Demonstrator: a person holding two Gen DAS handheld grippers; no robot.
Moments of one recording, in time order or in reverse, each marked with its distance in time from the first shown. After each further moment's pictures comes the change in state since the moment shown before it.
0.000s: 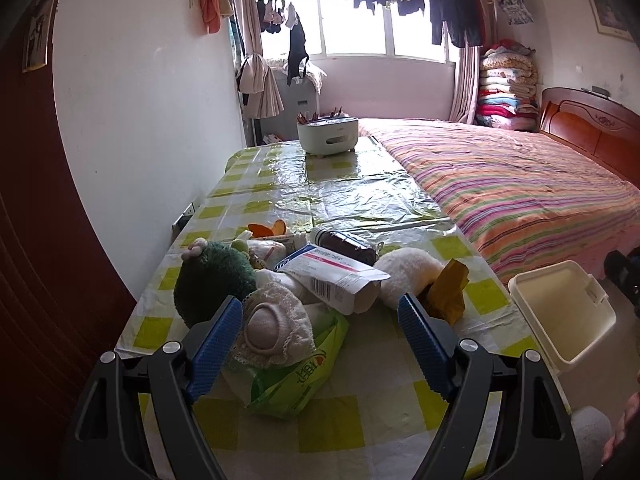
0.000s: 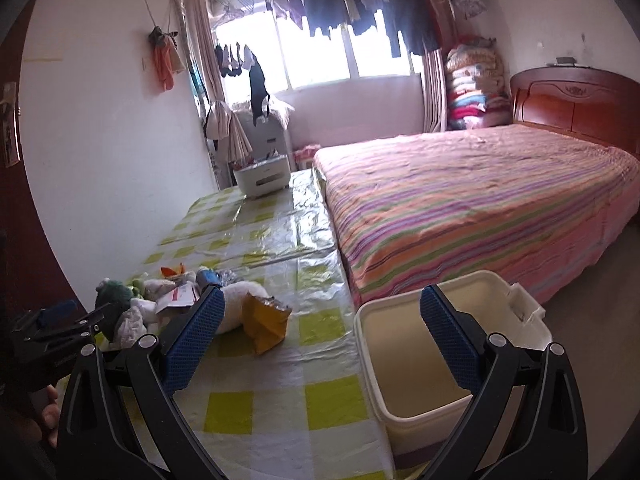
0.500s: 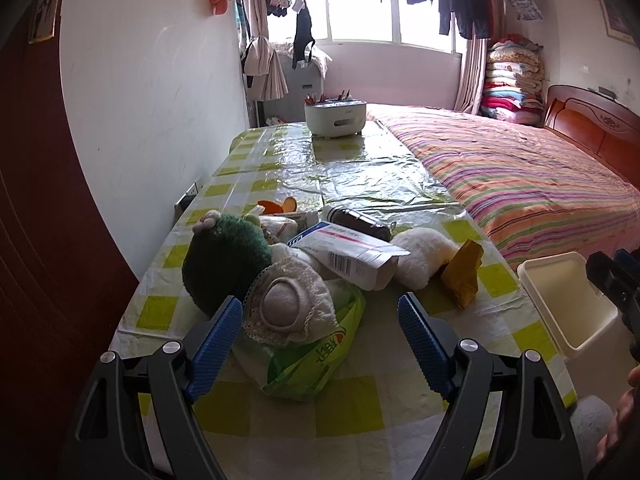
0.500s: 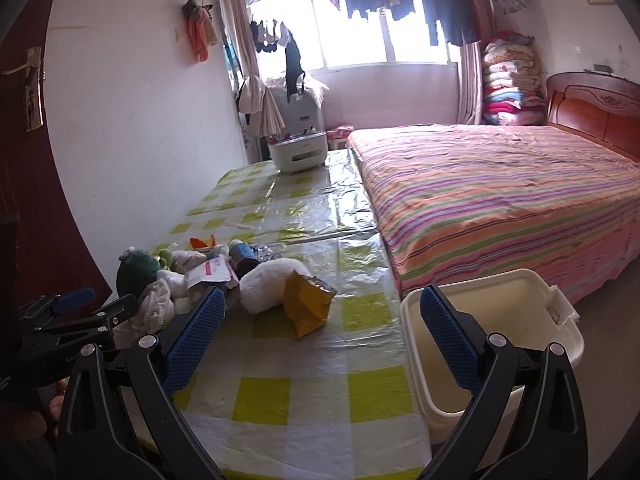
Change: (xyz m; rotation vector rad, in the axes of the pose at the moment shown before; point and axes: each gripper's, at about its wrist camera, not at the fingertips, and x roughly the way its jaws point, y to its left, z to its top) left arm 0.007 0.019 -0.012 -0.029 0.061 -0.006; right arm 0.020 0.035 -0.007 -0.073 0.070 0.098
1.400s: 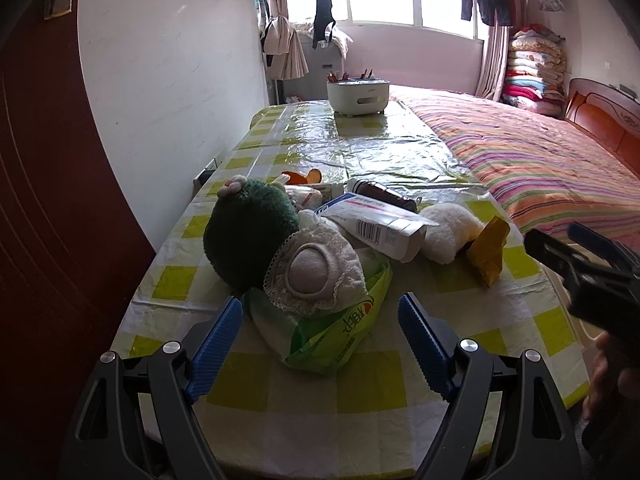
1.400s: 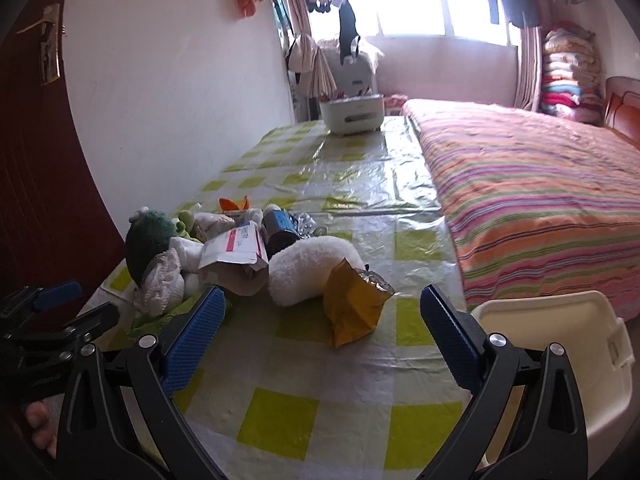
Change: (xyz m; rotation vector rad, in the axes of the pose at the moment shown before) left arm 0.006 0.011 -0.014 -0.030 0.077 0.071; right arm 0.083 0.015 0.004 -0.112 0.158 0.162
